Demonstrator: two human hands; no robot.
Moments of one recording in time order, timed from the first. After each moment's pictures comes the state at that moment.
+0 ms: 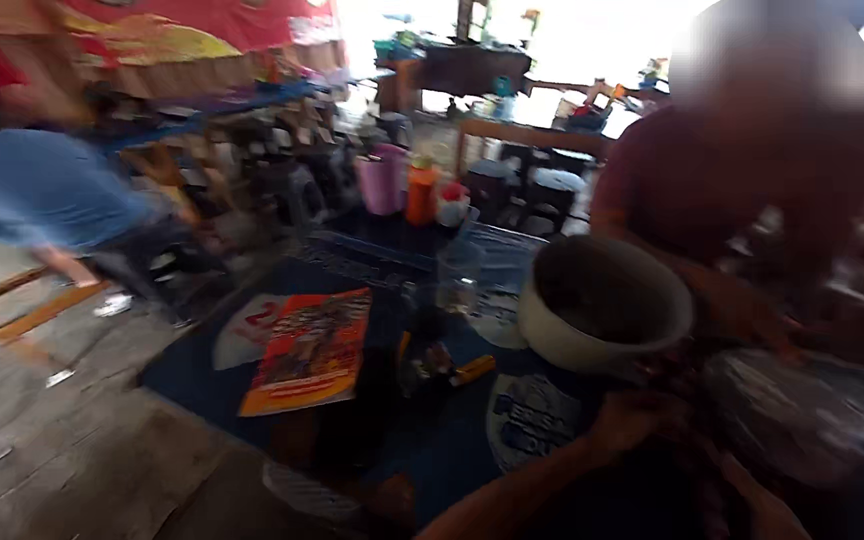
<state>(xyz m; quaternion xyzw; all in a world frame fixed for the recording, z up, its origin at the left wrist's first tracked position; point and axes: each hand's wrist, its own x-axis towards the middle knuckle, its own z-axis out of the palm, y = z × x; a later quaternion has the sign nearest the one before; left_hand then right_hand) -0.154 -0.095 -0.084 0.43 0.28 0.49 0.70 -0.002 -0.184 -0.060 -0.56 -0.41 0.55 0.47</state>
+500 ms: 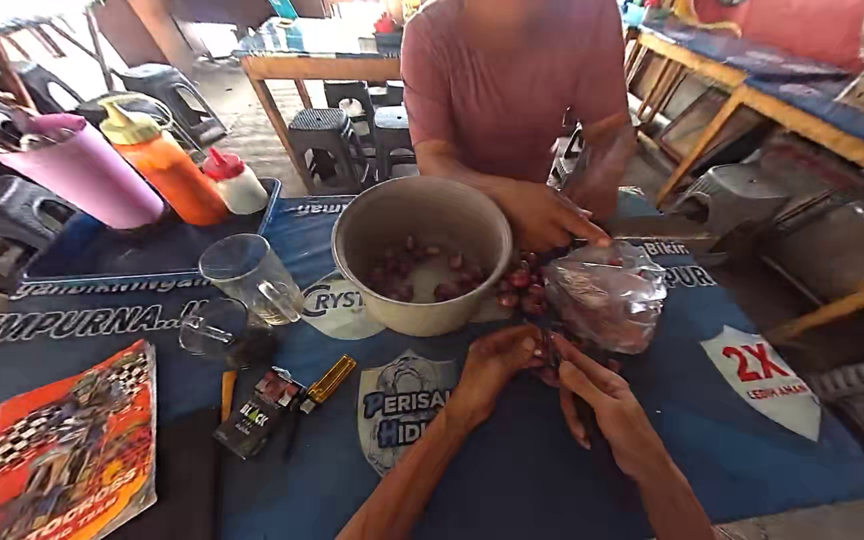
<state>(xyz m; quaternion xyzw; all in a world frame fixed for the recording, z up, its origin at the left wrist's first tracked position) -0.166 -0.095 -0.083 0.44 0.26 0.43 0.75 -0.009 -0.185 -0.047 -0.53 -0.41 0.54 0.51</state>
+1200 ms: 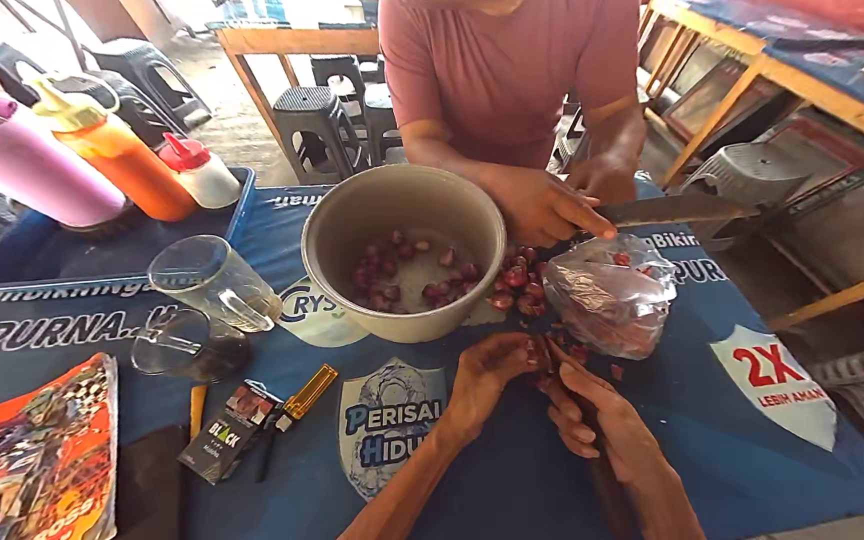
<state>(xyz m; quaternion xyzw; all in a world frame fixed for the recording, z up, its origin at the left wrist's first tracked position) -0.167 -0.101 -0.082 0.46 0.30 0.44 0.71 0.000 -0.174 -0.060 -0.43 -0.24 0.70 0.52</state>
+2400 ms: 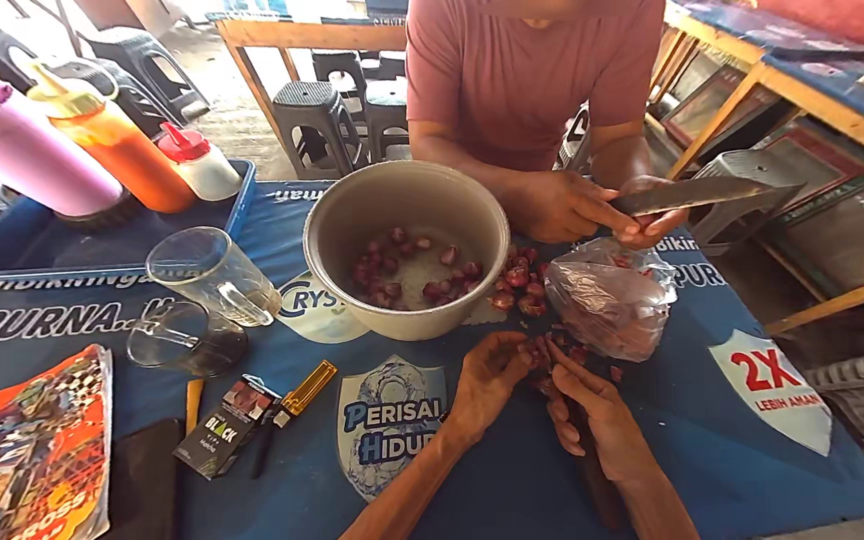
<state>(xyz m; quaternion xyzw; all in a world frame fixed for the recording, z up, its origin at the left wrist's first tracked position) -0.164 -0.106 -0.082 0.48 0.32 0.44 0.68 -0.008 -0.174 -0.063 -0.51 -0.30 0.61 0.53</state>
